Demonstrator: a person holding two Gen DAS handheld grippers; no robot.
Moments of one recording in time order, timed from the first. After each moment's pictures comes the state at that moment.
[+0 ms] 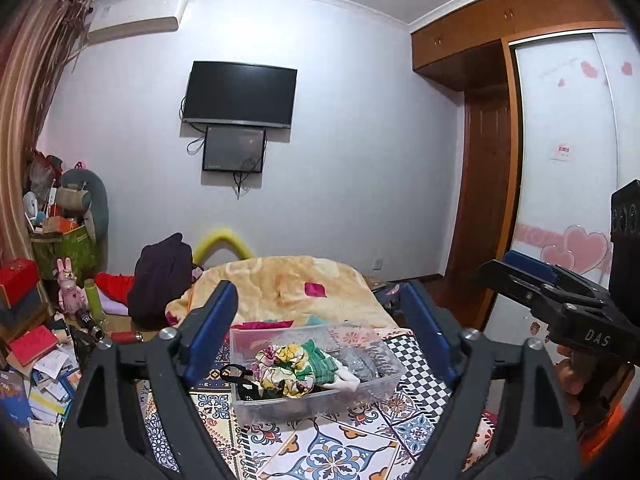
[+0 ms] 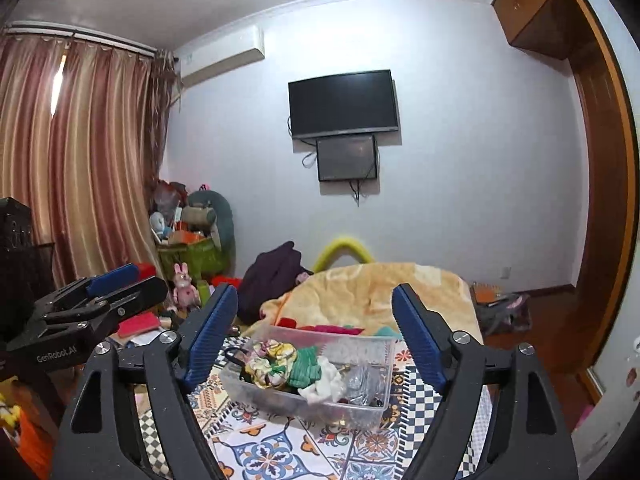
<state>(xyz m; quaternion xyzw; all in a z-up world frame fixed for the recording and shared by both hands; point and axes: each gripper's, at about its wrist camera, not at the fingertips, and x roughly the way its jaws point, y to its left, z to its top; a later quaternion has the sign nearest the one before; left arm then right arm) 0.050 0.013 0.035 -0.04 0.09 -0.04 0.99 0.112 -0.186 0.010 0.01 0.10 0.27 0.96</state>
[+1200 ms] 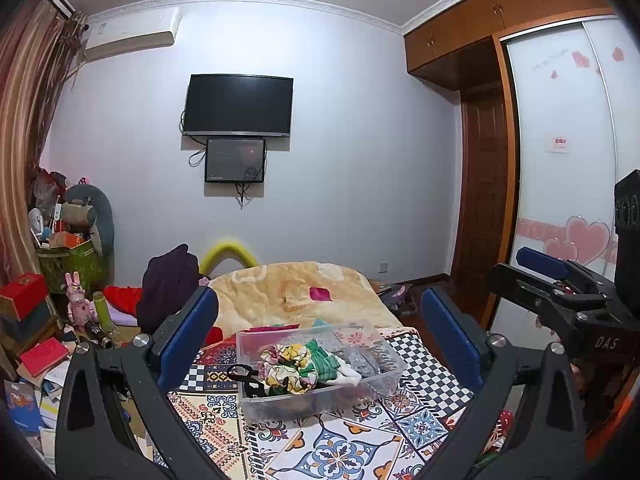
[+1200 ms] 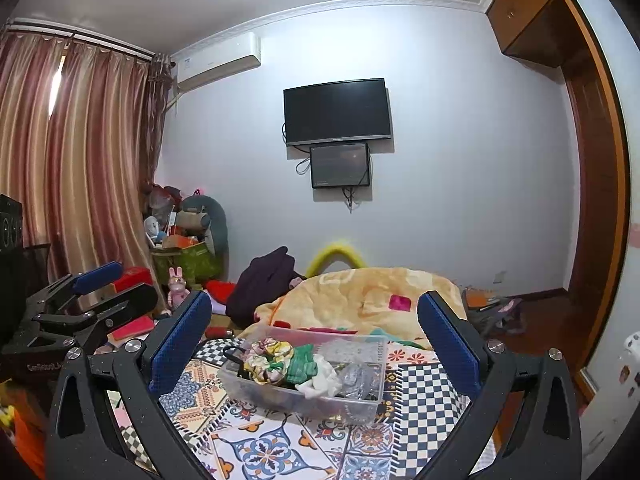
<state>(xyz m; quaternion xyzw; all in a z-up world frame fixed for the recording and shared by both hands) 0.033 0.003 0.031 -0.02 0.08 -0.03 1.00 0.099 -0.190 0.002 0.00 0.08 0.26 0.96</state>
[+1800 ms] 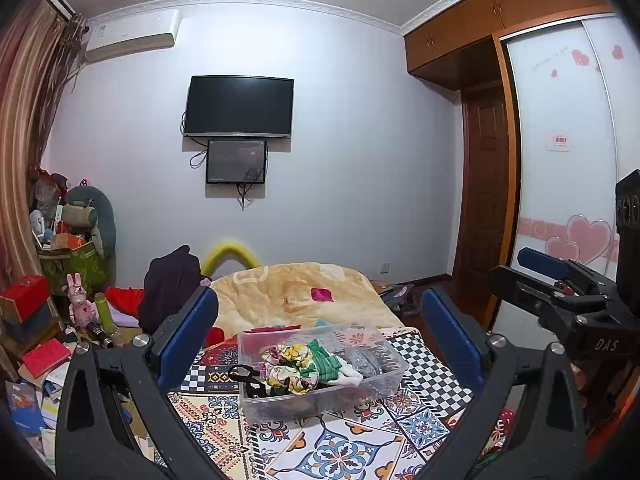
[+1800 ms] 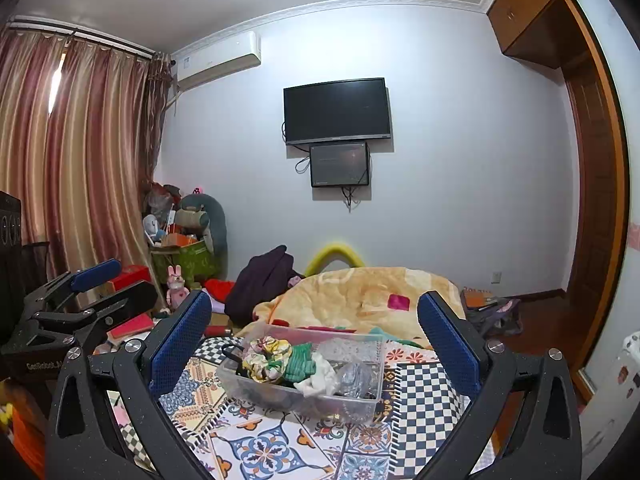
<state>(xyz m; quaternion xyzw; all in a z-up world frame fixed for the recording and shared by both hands) 0.031 0.001 0.033 -0.02 0.08 -0.03 1.00 0.099 -0.190 0.000 0.00 0.09 0.26 0.96</state>
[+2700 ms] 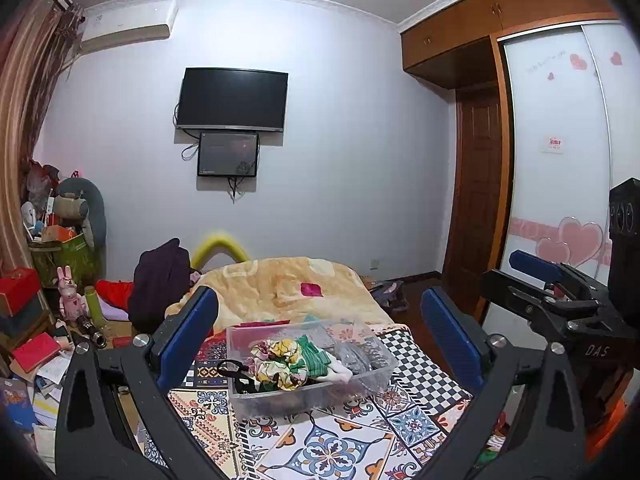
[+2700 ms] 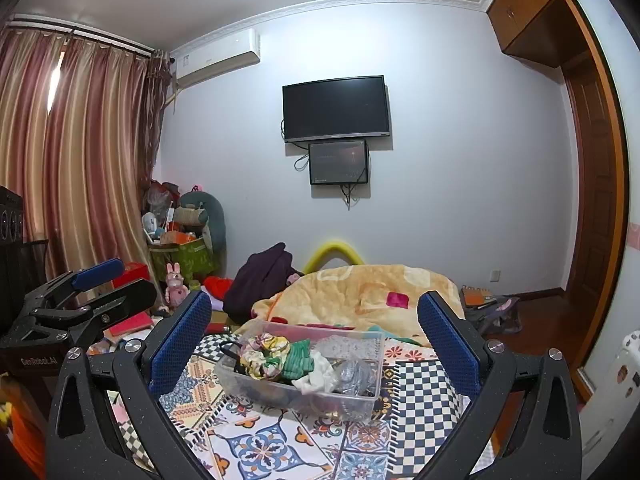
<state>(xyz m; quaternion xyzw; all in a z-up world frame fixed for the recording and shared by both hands) 0.035 0.003 0.031 -0.03 0.09 -0.05 0.99 0.103 -0.194 -0.004 0.00 0.09 0.26 0.96</state>
